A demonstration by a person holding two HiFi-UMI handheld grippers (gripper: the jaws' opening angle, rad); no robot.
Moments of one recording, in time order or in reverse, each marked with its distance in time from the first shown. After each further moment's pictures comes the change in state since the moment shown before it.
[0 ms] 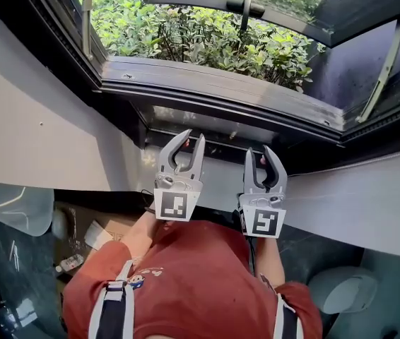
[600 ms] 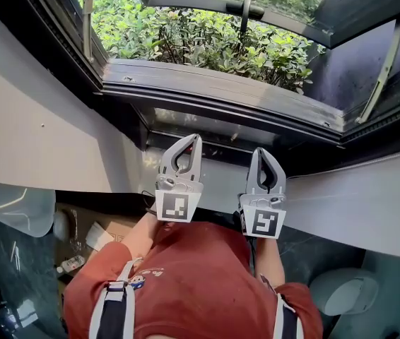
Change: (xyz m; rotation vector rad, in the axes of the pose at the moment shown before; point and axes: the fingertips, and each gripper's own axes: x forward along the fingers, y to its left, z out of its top) left arm 0.000 -0.003 -0.002 0.011 0.021 -0.001; right arm -0.001 -0.005 -0.001 -0.006 0.001 -0.025
